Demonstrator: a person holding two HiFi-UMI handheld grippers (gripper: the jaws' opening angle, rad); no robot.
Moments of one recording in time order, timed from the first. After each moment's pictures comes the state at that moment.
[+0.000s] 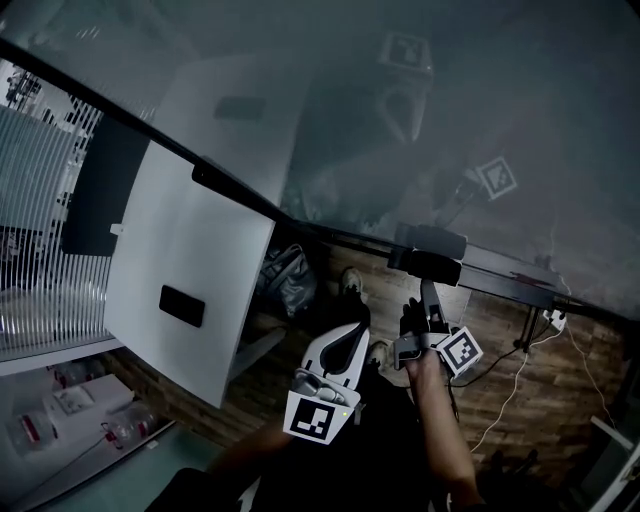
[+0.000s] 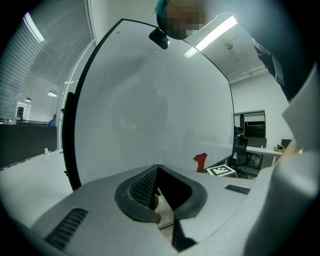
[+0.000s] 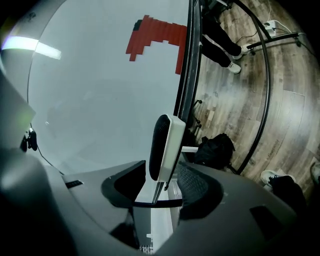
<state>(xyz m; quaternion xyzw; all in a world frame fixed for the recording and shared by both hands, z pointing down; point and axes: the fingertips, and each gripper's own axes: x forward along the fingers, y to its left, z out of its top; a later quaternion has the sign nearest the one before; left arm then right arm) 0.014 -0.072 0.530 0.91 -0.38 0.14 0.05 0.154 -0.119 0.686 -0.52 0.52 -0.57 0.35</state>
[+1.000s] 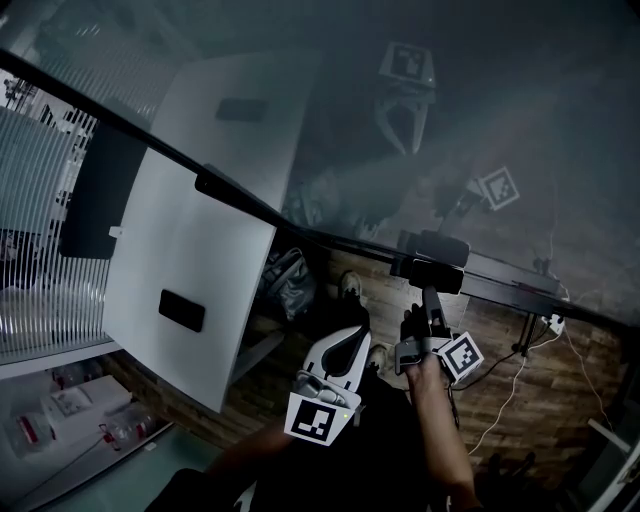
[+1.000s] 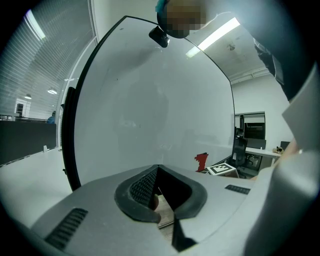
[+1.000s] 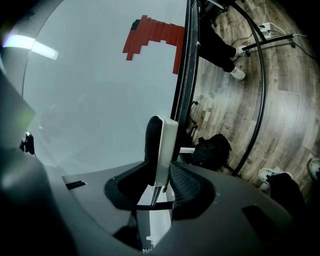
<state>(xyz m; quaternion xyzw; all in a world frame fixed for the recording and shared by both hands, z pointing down) 0.014 -0.080 0.532 0.91 -0.38 0.14 0.06 0.155 -0.123 0.683 -0.53 0.50 -0.58 0.36</state>
